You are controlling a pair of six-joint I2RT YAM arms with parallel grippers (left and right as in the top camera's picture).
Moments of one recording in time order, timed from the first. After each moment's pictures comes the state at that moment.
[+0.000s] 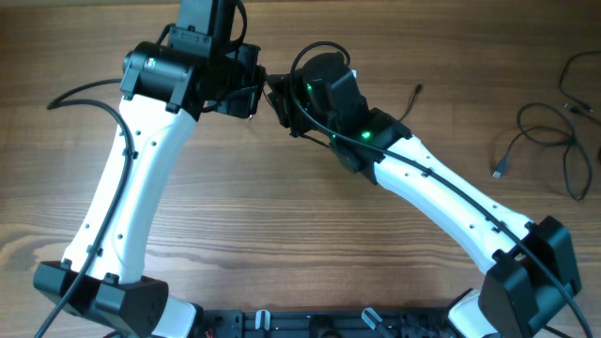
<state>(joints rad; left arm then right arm) -0.32 1.67 1.83 -1.15 0.18 -1.62 0.67 1.69 1.33 -0.14 -0.10 1.82</state>
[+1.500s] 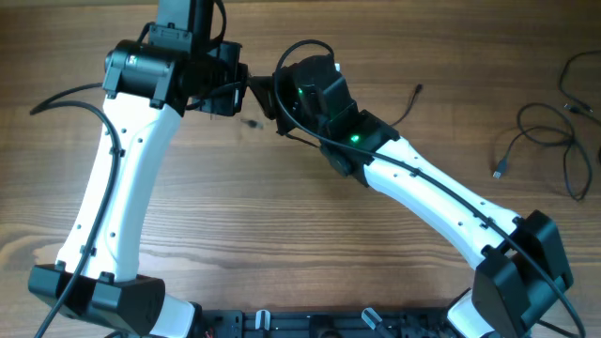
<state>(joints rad) -0.25 1.66 1.83 -1.18 0.18 -1.61 0.70 1.72 1.33 0.00 -0.14 1.78</state>
